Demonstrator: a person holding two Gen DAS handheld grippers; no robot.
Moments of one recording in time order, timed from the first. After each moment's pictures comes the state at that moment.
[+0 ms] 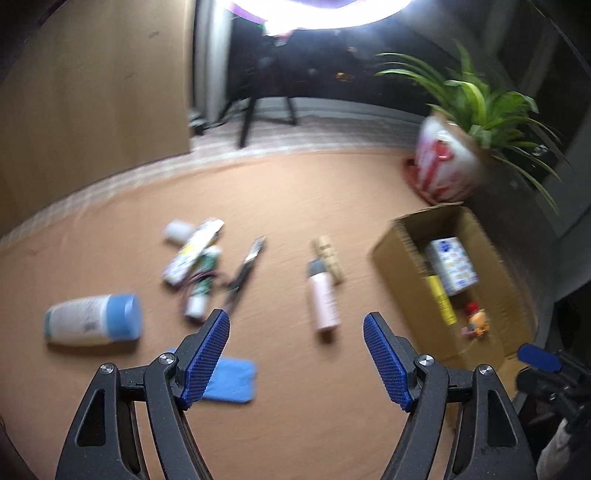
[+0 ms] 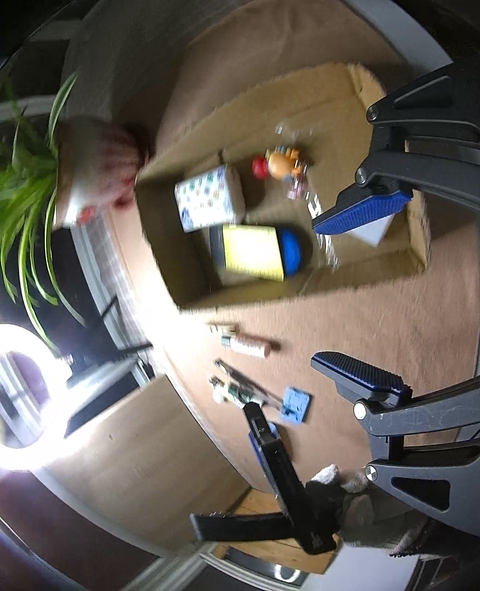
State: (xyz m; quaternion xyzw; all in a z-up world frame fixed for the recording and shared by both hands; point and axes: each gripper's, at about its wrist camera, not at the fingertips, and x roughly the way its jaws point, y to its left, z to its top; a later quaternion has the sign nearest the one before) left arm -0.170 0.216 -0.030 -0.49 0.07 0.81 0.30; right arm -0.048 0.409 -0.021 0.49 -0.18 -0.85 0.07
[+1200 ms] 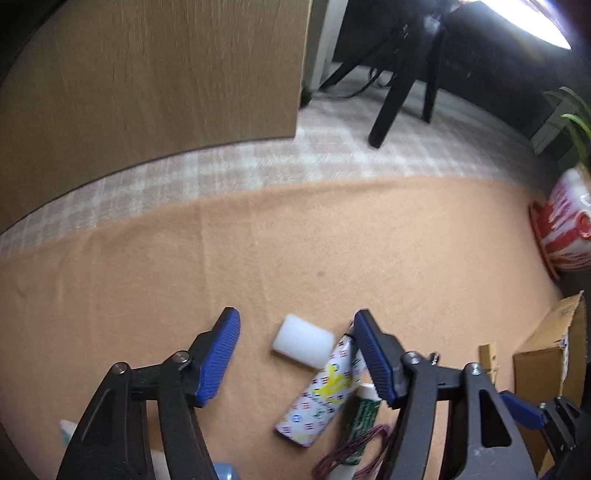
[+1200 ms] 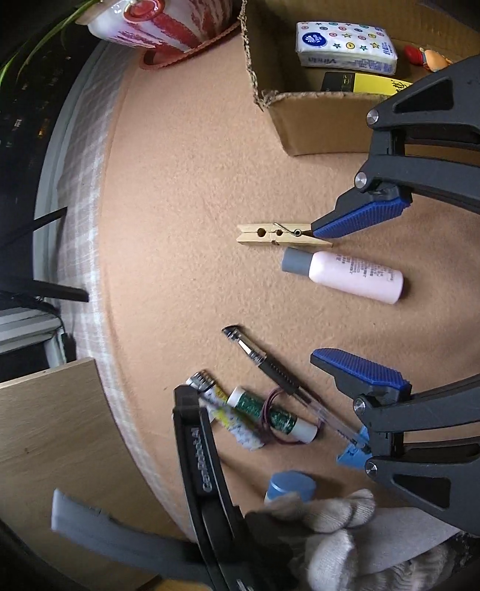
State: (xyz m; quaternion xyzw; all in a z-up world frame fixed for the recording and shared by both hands) left arm -0.355 0.216 -0.107 -0.55 0.06 0.80 0.21; right arm -0.234 0.277 -0.101 0.60 -0.03 -0.80 0.05
